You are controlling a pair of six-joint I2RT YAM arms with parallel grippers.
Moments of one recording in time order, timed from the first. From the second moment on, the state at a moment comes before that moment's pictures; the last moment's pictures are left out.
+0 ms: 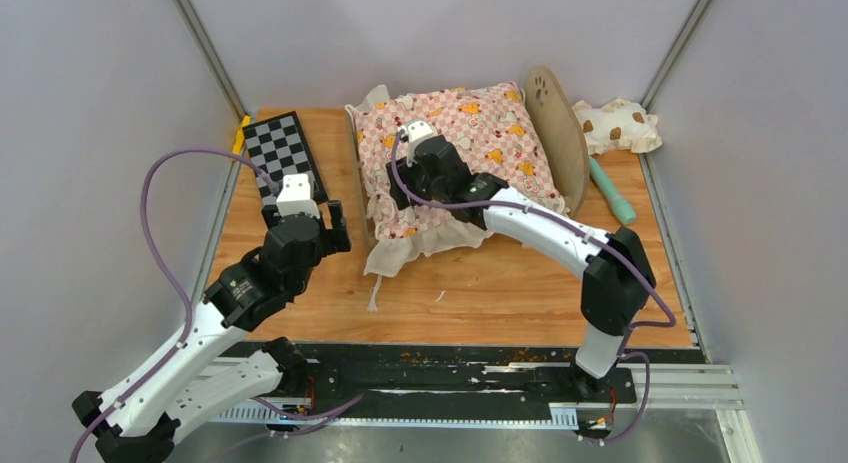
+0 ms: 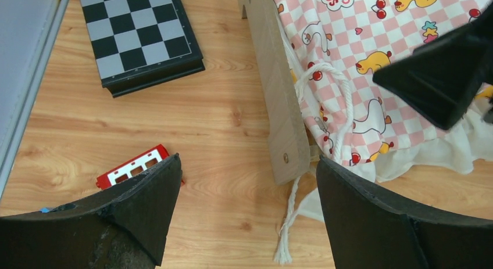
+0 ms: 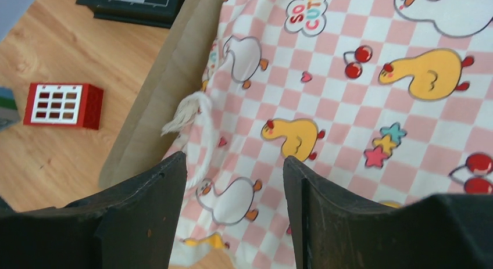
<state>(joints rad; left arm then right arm) -0.75 0.74 0.90 -0.62 -0.67 -0.41 0.84 1.74 1.48 -0.25 0.10 0.20</state>
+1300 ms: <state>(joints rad) -0.75 0.66 0.82 -0.65 -0.72 -0.41 0.80 2.04 1.62 -0.28 0.13 0.11</state>
